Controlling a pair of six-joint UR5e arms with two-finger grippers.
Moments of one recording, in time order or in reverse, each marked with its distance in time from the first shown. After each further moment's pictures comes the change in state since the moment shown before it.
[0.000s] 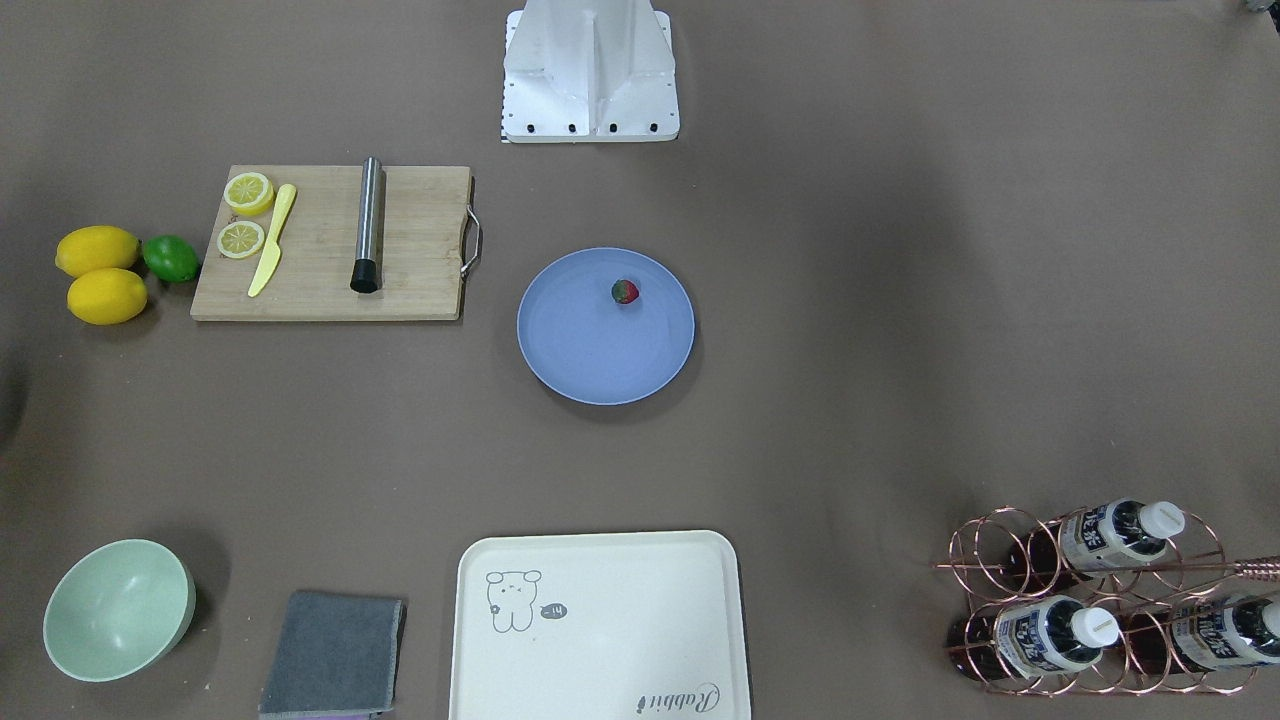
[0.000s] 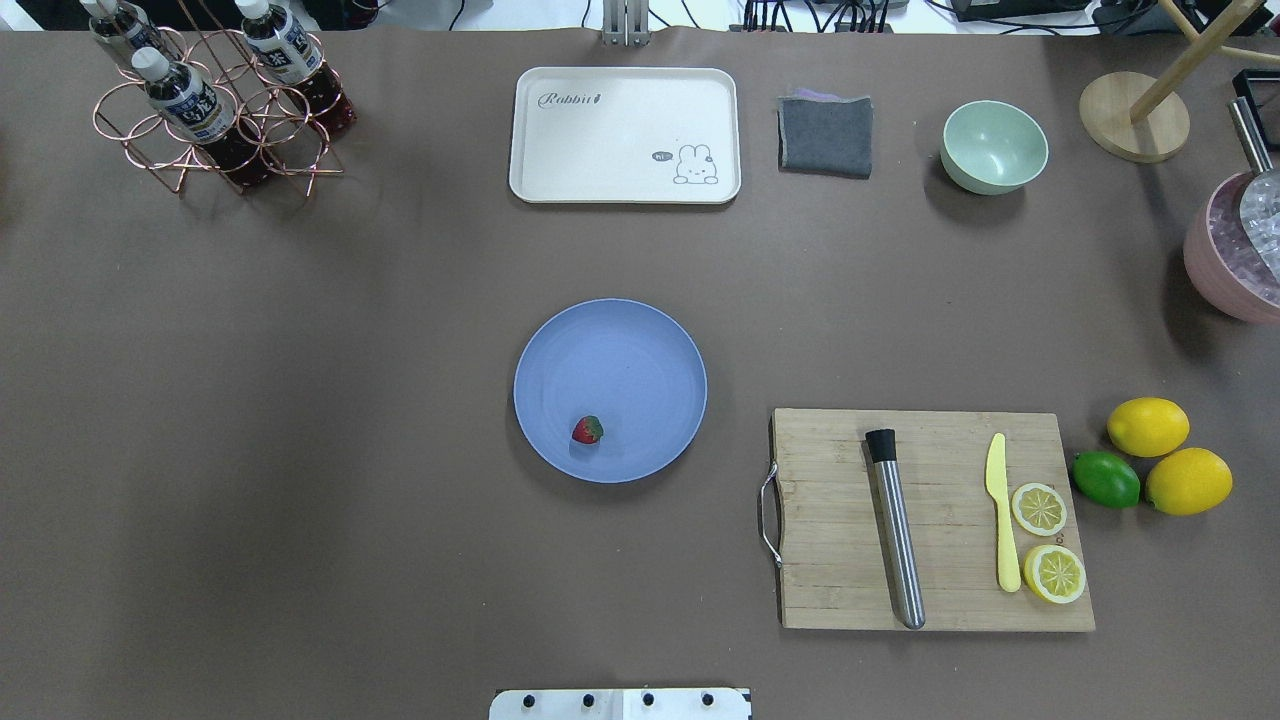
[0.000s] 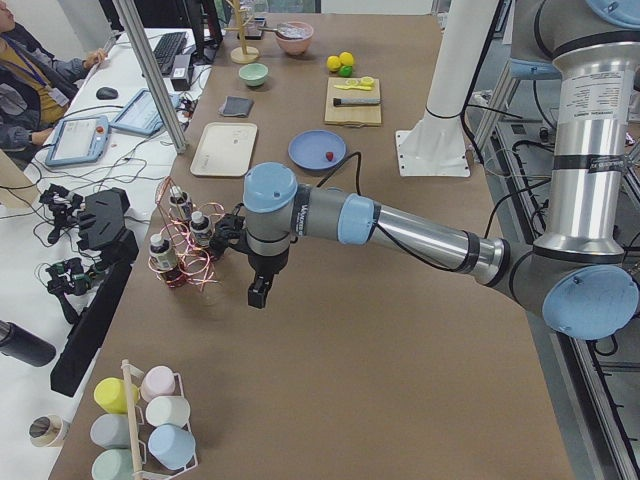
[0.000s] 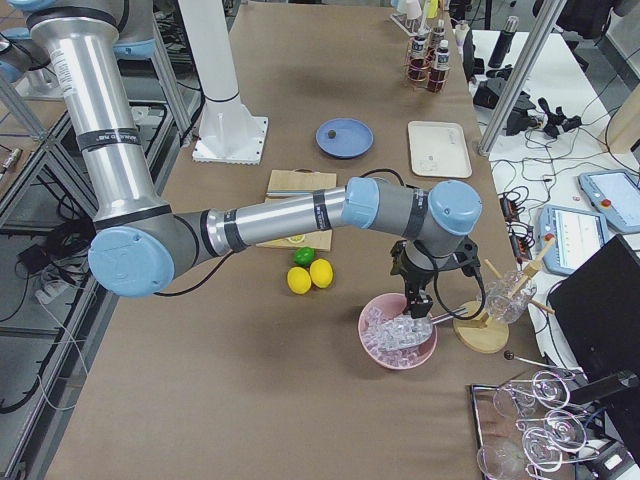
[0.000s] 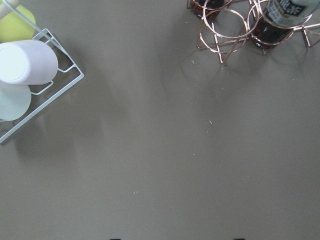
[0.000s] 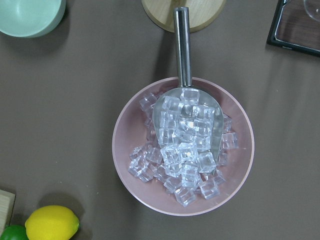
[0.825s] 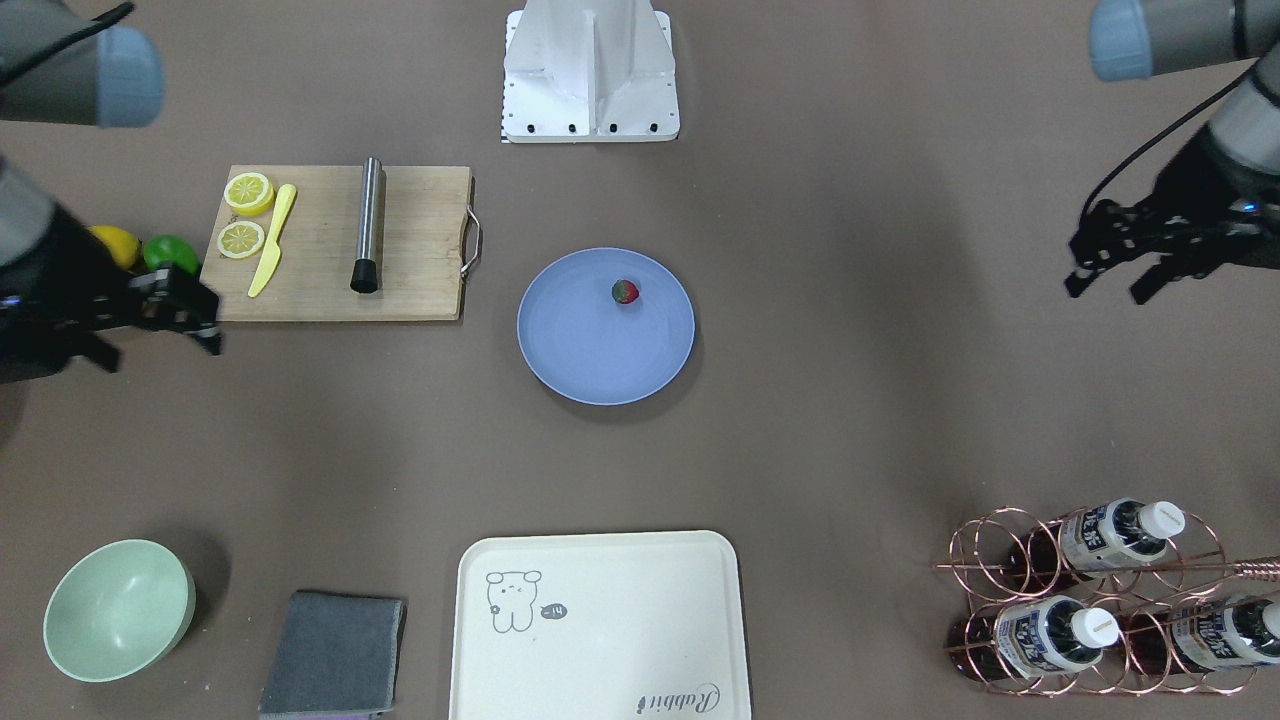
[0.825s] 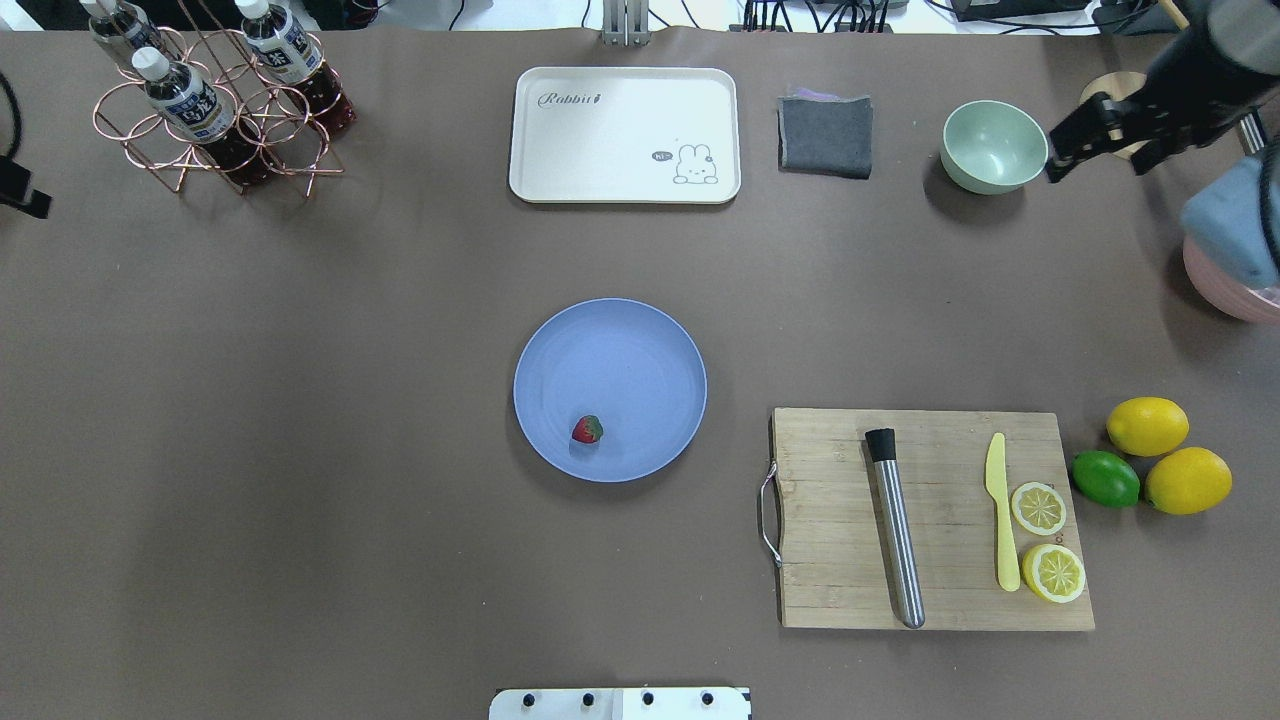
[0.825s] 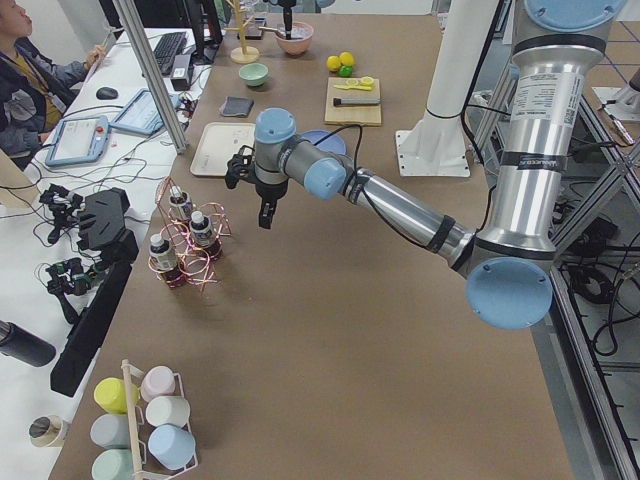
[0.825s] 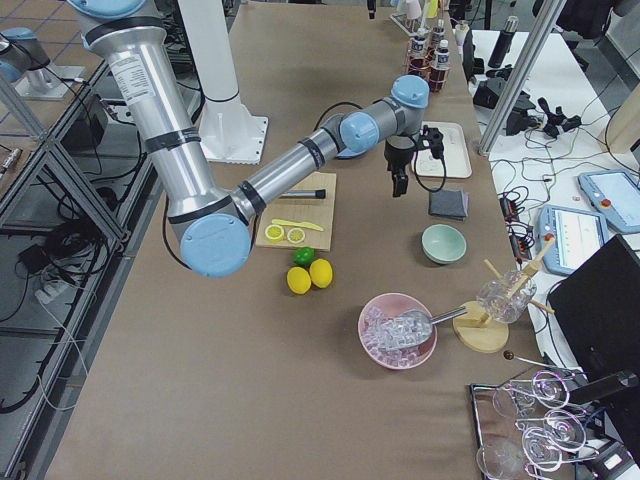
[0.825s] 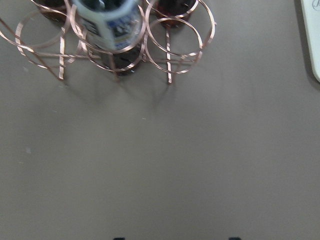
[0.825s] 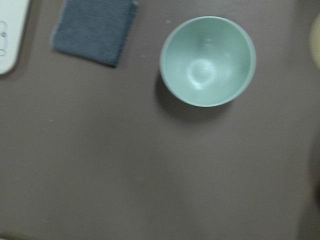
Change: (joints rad) left arm 0.294 -0.100 -0.084 -0.155 0.023 -0.526; right arm -0.376 0.066 0.261 0.199 -0.040 0.689
